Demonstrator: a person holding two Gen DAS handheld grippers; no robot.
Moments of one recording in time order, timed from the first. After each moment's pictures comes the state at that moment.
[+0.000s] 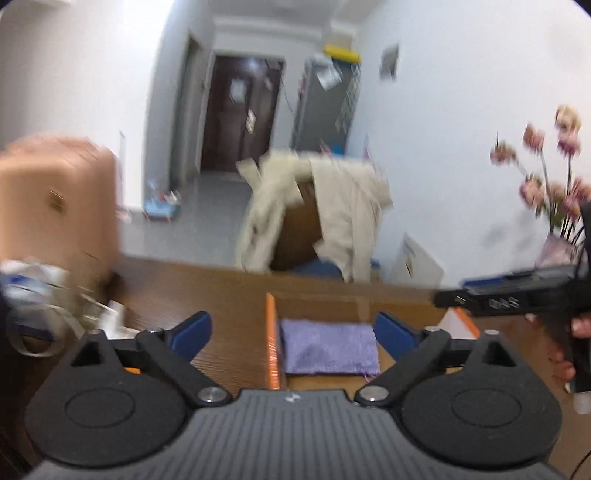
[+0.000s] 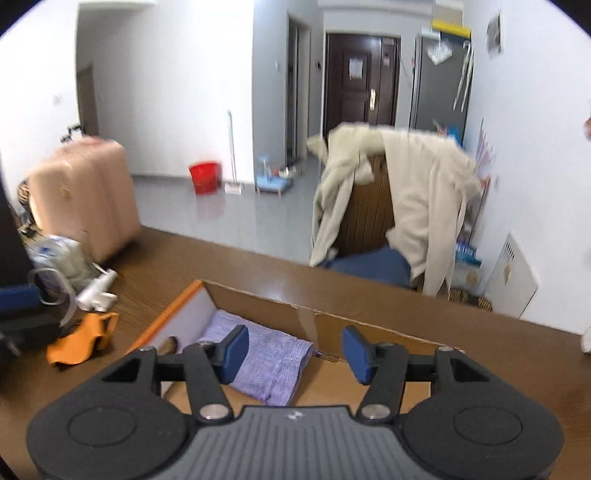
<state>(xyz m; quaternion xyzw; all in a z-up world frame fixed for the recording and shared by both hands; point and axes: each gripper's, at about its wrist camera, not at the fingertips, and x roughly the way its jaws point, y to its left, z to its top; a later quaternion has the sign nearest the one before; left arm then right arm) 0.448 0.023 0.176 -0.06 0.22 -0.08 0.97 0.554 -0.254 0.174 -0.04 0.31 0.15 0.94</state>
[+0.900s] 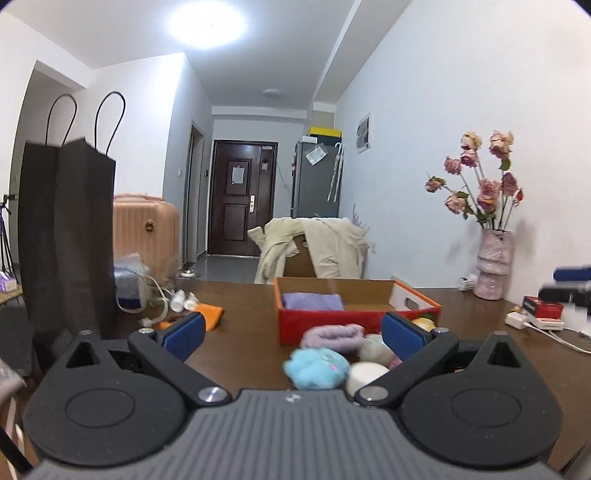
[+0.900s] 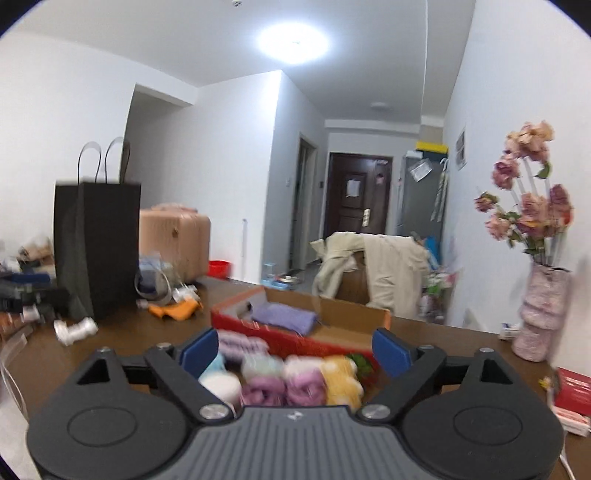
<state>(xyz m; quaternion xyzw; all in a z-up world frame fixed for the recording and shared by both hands) 0.113 0.016 0.115 -0.03 0.08 -0.08 0.99 0.128 -0.326 0.135 -0.06 0.10 0.15 0.98</state>
